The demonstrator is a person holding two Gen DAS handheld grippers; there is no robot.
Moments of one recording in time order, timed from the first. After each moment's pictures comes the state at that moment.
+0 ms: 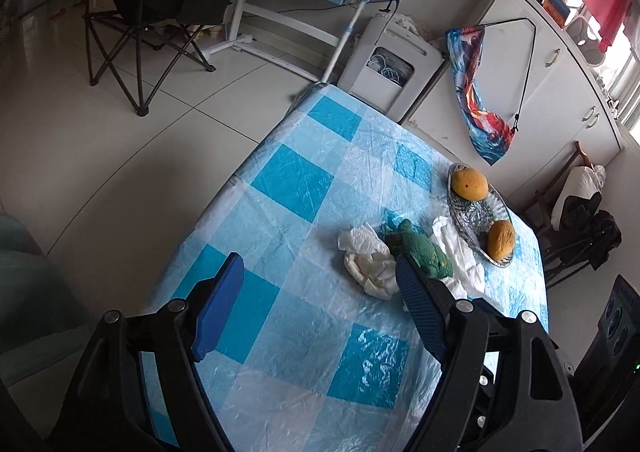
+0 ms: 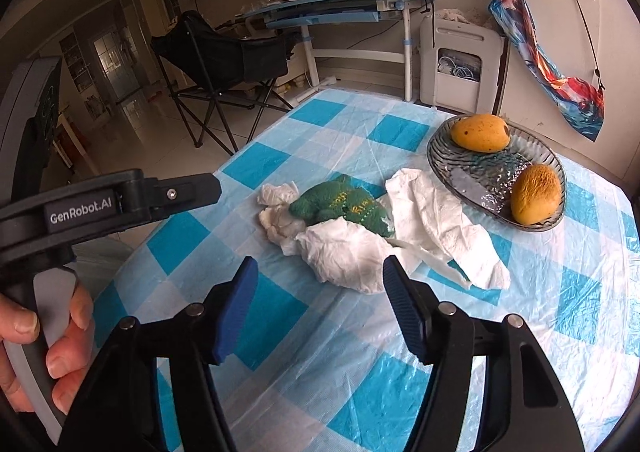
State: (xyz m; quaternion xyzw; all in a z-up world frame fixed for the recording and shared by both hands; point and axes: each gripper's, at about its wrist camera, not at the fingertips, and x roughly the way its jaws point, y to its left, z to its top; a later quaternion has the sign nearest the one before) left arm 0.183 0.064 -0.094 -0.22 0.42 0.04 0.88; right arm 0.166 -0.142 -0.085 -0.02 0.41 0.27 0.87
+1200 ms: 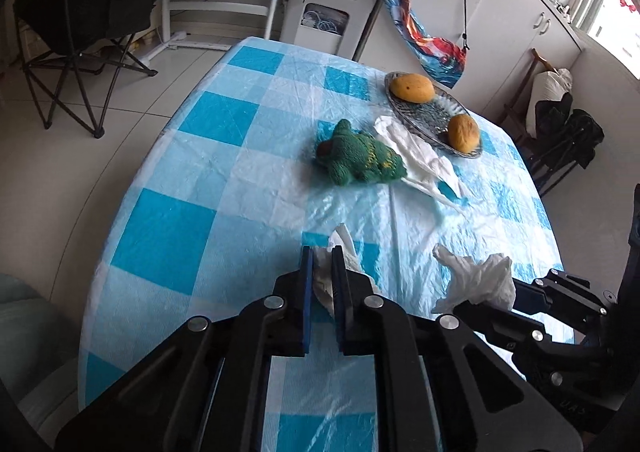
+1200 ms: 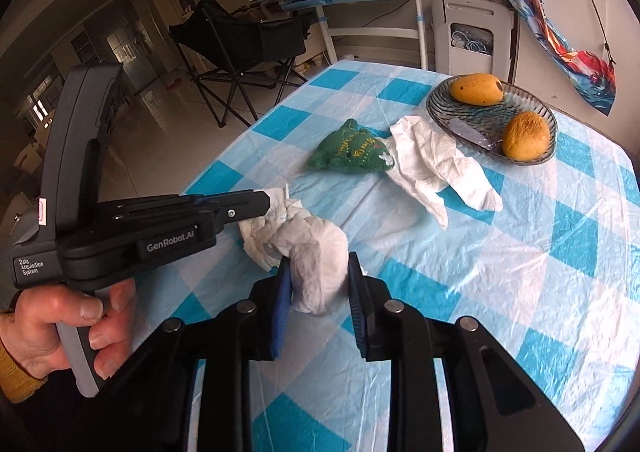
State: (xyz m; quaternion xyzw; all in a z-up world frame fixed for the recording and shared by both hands) left arm 0.138 0.012 -0.107 -0.11 0.46 -0.07 0.88; right arm 0.111 -0.180 -0.076 0.00 0.45 0.31 0.84
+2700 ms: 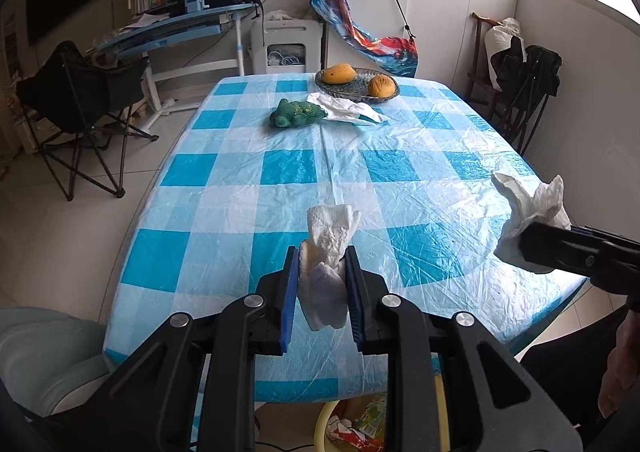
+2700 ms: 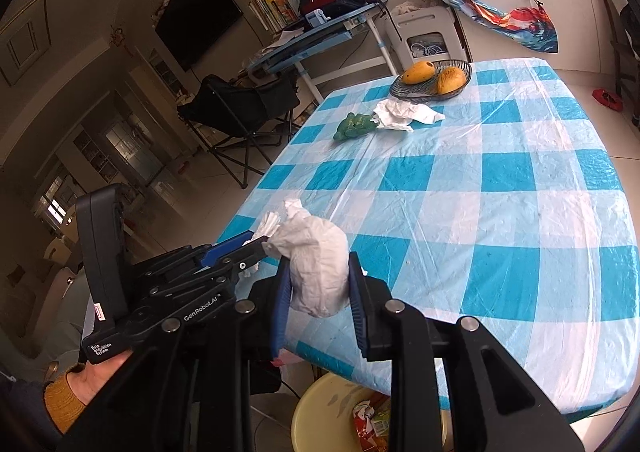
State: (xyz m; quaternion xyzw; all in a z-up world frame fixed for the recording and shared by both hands) left arm -0.026 -0.020 -0.079 0.02 0.38 -0.09 0.92; right arm -0.028 -0.240 -0.063 0.16 0.39 0.28 0.86
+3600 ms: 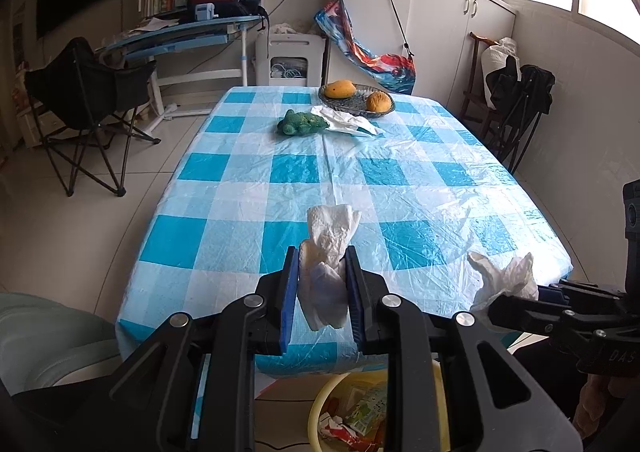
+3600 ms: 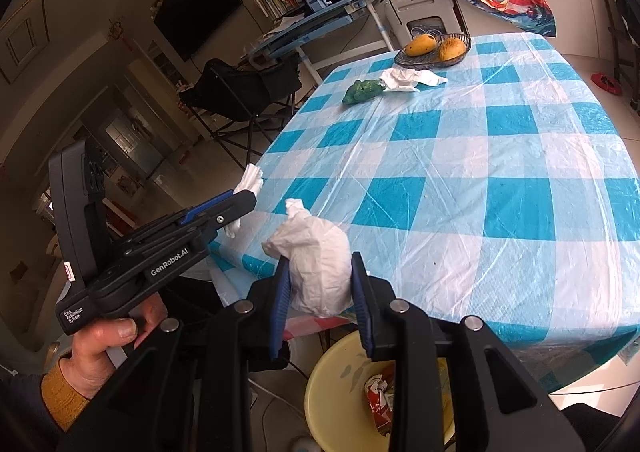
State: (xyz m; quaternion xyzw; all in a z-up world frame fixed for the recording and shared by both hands) left arm -0.060 -0.005 -0.068 0.00 0.36 -0.10 0.93; right arm -0.064 -0.230 -0.081 0.16 0.41 0.28 0.85
